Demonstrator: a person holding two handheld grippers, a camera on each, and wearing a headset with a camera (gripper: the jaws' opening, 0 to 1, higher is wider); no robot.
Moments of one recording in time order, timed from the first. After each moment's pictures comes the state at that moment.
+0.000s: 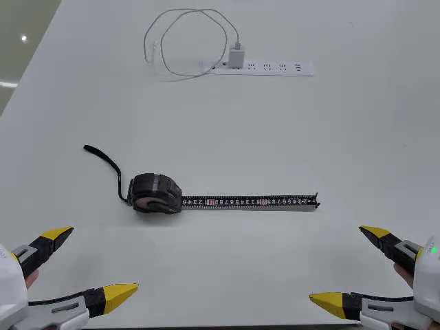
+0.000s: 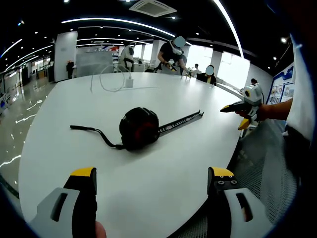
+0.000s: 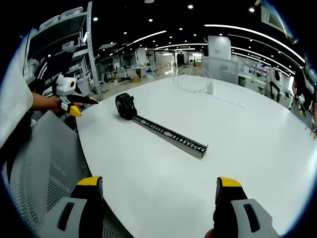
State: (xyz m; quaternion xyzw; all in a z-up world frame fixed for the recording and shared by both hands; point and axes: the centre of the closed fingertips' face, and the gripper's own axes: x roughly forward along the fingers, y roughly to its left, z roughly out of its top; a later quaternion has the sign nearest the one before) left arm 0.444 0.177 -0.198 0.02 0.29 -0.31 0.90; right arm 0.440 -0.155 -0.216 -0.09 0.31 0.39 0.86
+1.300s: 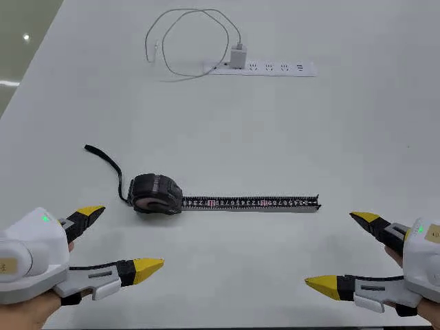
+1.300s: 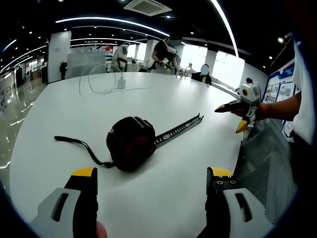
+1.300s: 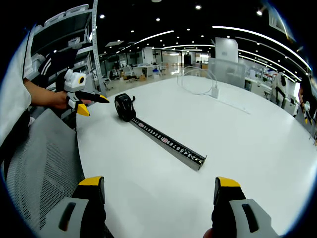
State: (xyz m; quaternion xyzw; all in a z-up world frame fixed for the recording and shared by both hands) left arm 0.483 0.143 -0.208 0.02 0.29 -0.34 0.90; right arm 0.468 -0.150 -0.218 -0.10 0.31 0.41 0.85
